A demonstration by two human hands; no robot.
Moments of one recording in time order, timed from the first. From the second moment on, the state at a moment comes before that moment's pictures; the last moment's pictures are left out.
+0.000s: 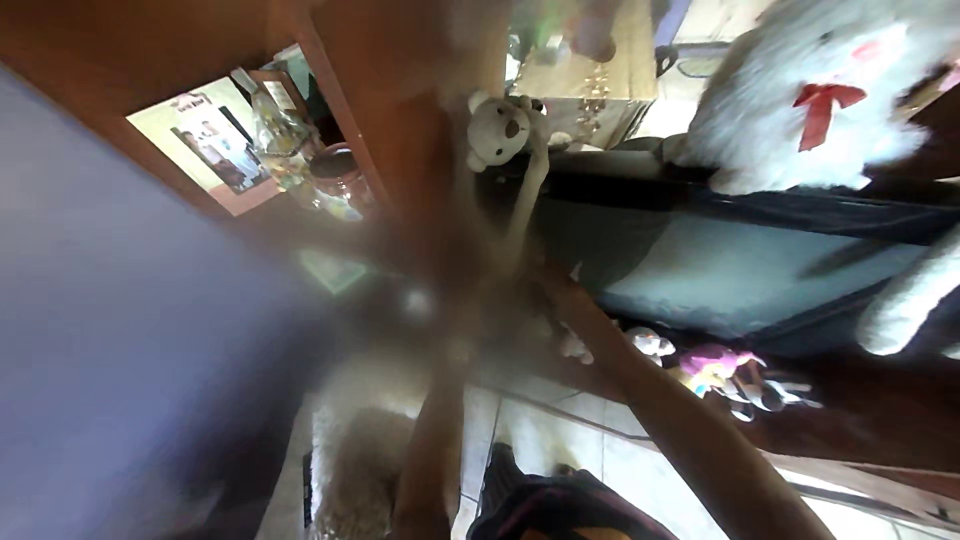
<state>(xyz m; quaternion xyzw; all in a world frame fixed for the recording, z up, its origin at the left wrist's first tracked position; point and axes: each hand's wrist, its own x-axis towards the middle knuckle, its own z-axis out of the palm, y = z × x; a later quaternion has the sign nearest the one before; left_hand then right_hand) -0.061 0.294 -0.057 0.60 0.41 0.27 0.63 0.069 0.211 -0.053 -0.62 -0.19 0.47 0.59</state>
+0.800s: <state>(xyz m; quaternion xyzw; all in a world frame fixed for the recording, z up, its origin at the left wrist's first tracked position) -0.103 0.240 -0.101 0.61 0.42 0.39 0.55 0.067 0.097 -0.071 -0.75 -0.32 0.35 0.47</state>
